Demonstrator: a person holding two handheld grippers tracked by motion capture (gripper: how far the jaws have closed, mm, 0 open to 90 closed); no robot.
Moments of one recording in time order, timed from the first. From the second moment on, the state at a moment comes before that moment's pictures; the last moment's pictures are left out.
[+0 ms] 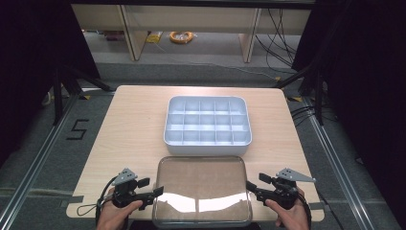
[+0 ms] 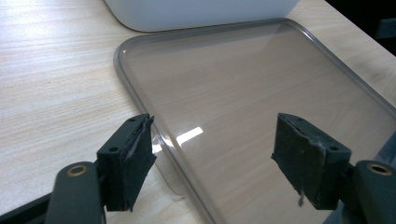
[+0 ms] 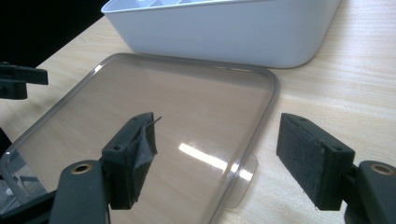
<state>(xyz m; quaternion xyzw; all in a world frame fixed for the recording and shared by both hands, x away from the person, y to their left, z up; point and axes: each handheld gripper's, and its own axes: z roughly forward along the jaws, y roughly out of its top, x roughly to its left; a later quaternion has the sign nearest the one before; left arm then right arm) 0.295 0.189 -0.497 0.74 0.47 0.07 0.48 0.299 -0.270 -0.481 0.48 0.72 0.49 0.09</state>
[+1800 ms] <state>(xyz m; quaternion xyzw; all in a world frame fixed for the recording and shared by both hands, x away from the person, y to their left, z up) 0.246 0.187 -0.491 0.78 0.41 0.10 0.47 0.248 -0.254 -0.489 0.42 0.77 0.46 0.10</state>
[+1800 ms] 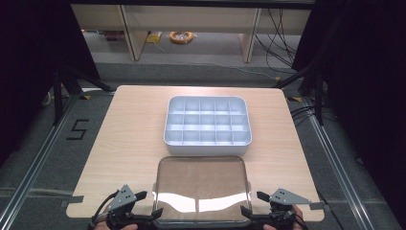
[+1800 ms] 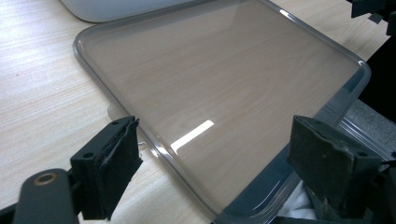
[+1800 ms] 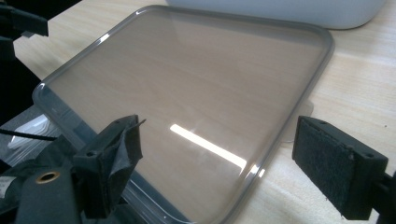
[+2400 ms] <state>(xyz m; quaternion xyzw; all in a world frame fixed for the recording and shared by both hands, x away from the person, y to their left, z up) 0.249 0.189 -0.492 0.78 0.41 0.09 0.47 0.250 -0.254 -0.491 0.42 0.78 0.45 0.09</state>
